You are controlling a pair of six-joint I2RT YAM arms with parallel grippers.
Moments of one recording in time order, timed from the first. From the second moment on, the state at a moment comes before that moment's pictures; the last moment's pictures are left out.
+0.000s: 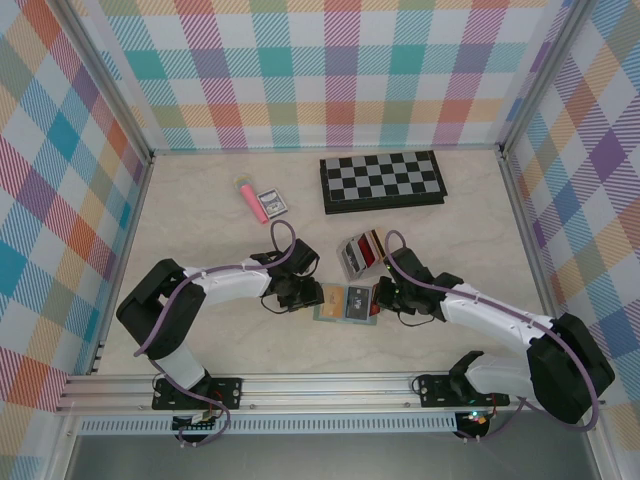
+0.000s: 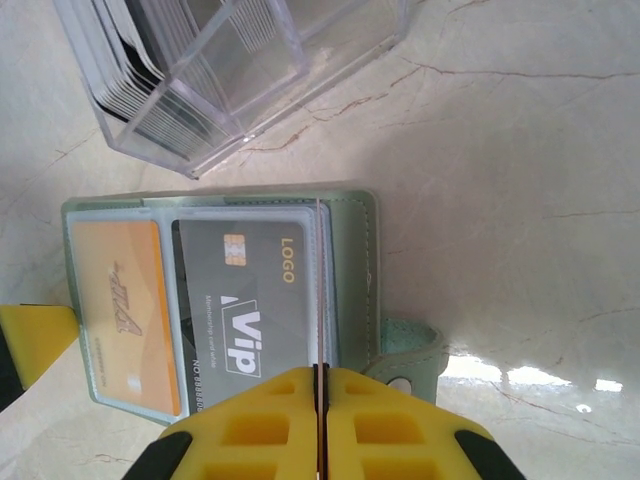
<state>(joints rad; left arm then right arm) -0.76 1.67 0.88 -0.42 0.21 -0.92 0.68 1.20 0.58 -0.42 -0.07 0.89</state>
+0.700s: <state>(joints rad) -0.76 1.67 0.88 -0.43 0.20 -0.92 0.67 1.13 0.55 -0.36 -0.12 0.92</state>
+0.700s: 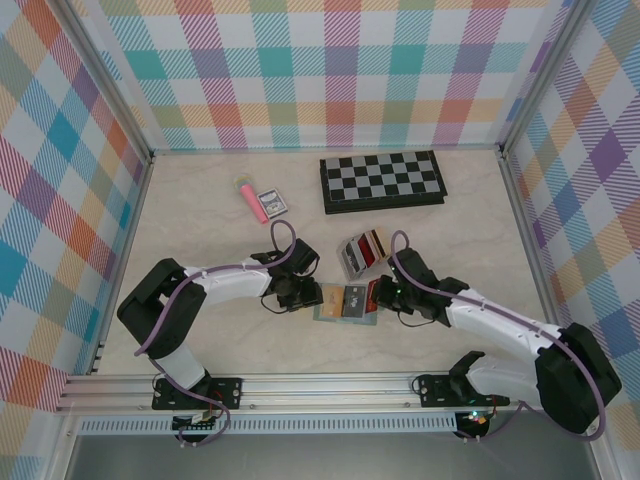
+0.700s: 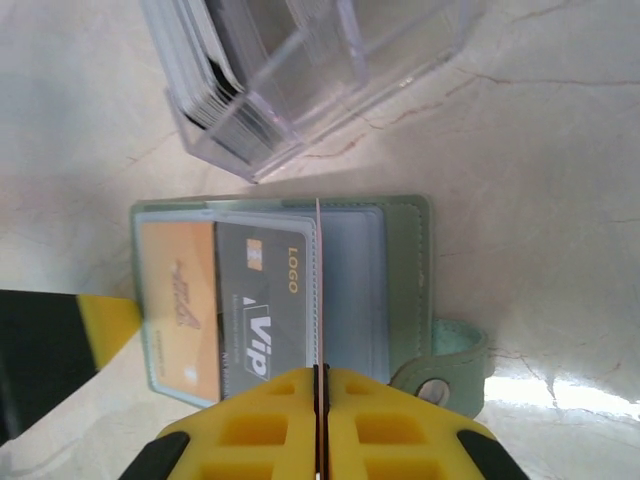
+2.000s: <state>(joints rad) -0.80 1.55 0.84 -0.32 0.14 -0.94 0.67 1.30 0.65 -0.24 -0.35 0.92</state>
